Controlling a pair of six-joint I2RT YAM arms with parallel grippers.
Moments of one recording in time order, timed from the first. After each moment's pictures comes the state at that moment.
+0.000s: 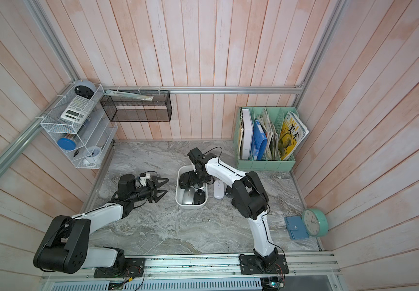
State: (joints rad) left arm -0.16 1.39 0.50 0.43 0.78 -1.29; right arm 0.68 2.12 1.73 -0.85 -0.07 0.34
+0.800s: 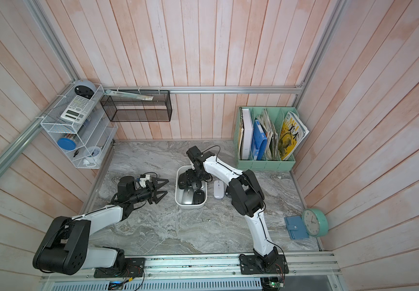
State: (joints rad) left arm -0.16 1.38 0.47 0.47 0.79 -1.31; right arm 0.67 2.18 1.82 -0.88 -0.08 0.33
